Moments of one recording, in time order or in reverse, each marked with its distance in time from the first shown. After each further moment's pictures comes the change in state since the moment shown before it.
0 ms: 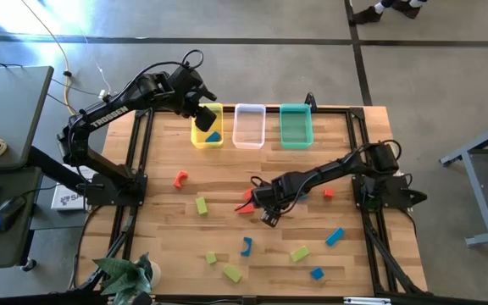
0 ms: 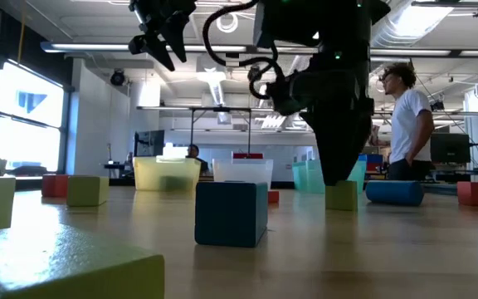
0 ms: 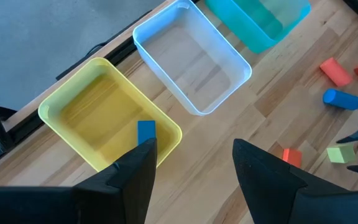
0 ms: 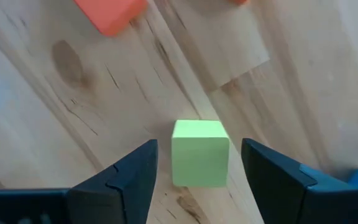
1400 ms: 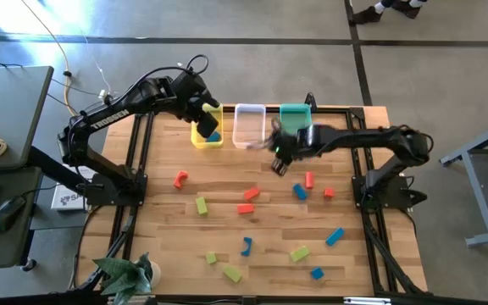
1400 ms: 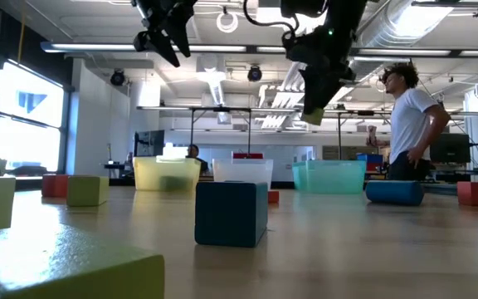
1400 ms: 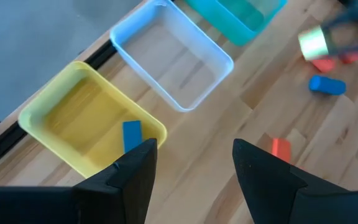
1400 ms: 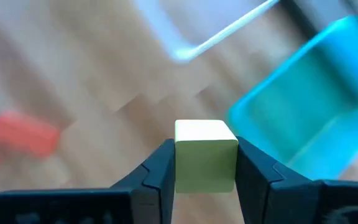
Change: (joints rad) left arm -0.077 0.000 0.000 0.008 0.000 0.017; right arm -0.353 -0.339 -0.002 -0.081 0.318 -0.296
